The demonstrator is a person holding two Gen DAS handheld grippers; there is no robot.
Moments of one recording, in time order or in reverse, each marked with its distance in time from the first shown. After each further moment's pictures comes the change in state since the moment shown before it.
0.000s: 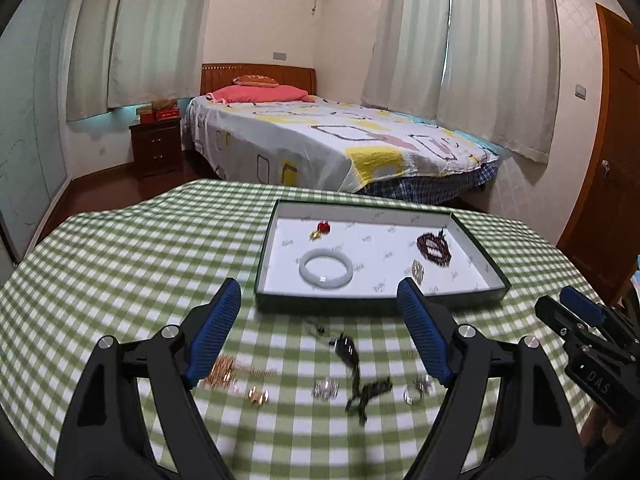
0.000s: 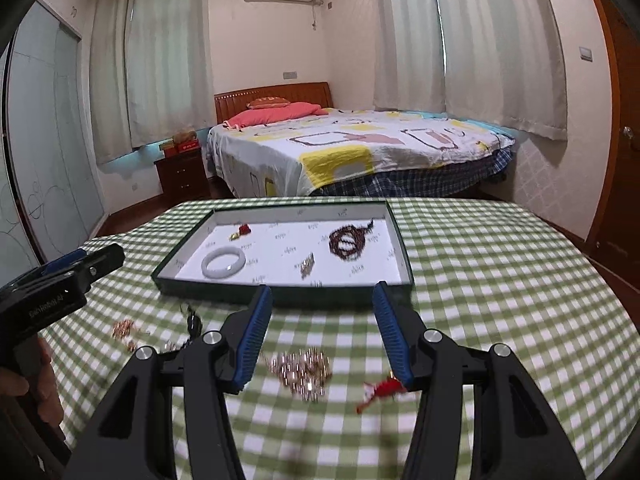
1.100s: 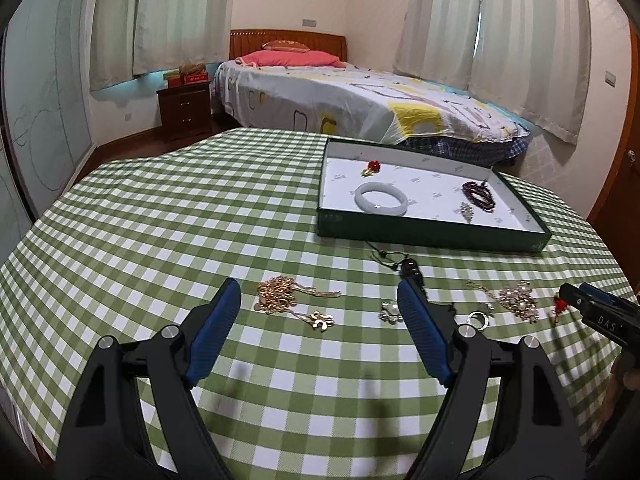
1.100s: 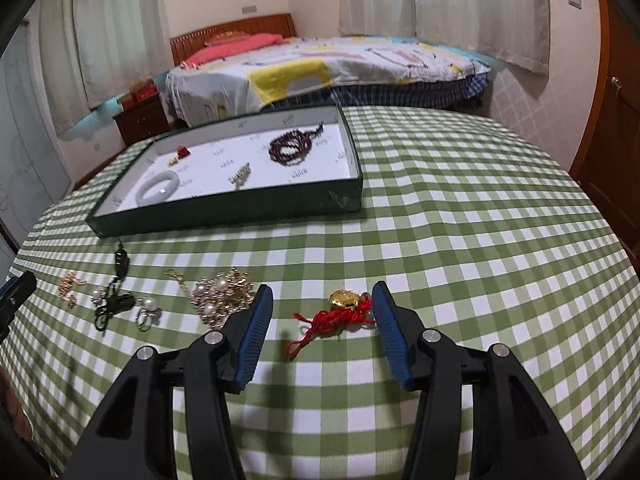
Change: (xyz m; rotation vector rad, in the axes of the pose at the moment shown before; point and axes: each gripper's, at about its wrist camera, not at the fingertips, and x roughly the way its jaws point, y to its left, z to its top) left arm 0.003 0.040 -0.046 -0.040 0.126 0.100; right arm 0.054 -0.040 -0.035 0.067 0.280 -0.105
